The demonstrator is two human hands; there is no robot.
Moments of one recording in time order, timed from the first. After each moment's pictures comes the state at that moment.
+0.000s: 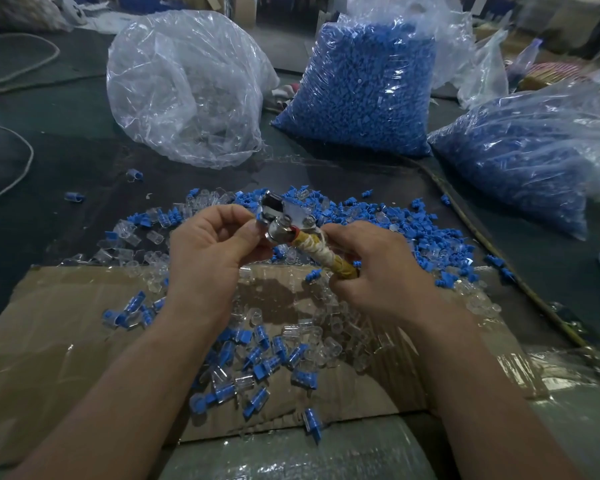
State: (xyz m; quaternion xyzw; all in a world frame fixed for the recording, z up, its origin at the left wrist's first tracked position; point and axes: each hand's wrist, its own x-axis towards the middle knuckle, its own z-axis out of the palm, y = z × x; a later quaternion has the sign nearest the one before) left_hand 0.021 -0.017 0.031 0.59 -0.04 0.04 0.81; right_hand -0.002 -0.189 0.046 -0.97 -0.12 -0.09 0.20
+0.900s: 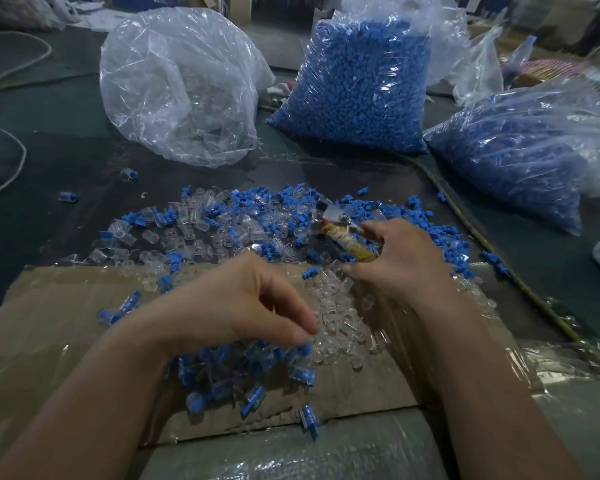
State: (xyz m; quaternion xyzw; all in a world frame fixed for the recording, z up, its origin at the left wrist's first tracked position) left_hand 0.013 0.001 0.044 0.73 -0.31 -0.32 0.51; right_hand 0.016 -0.224 0.029 -0.98 0.07 -0.07 0.15
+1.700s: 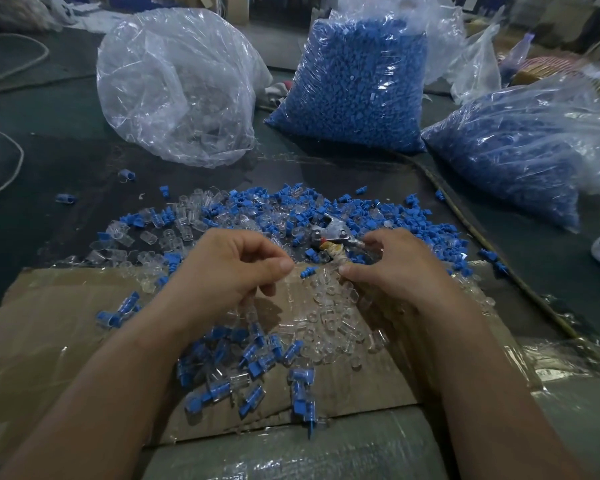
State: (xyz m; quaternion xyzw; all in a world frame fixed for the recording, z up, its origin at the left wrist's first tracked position) left_hand 0.017 -0.006 0.038 0.76 -0.12 -0.16 0.62; right_hand 0.013 -0.228 0.024 -0.98 0.12 0.01 0.17
